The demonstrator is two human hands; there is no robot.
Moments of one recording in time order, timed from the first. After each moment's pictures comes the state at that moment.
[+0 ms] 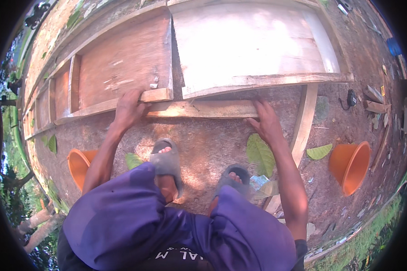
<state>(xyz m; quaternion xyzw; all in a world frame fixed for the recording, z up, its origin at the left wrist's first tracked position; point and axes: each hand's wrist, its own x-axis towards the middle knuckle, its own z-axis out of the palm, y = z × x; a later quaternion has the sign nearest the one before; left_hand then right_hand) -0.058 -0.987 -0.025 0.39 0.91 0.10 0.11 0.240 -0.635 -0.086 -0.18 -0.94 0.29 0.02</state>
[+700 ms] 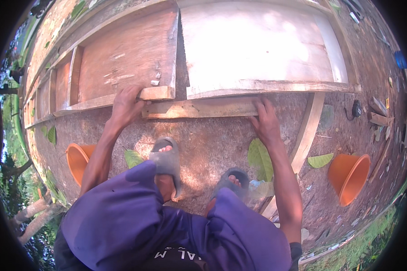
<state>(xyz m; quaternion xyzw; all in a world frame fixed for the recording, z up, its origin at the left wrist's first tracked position) -0.060 -0.982 -0.008 0.38 0.91 0.10 0.11 0.224 -0.636 -0.107 -0.15 -0.95 0.27 0.10</state>
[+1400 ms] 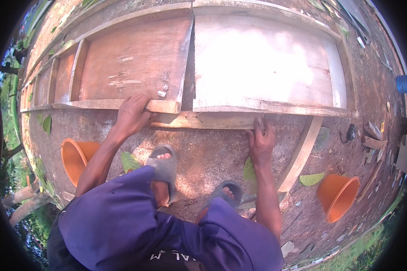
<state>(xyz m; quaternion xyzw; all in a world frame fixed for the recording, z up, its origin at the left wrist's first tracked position) -0.049 -0.987 -0.012 0.37 0.91 0.12 0.13 0.225 -0.663 -0.117 -0.21 -0.95 0.15 0.16</state>
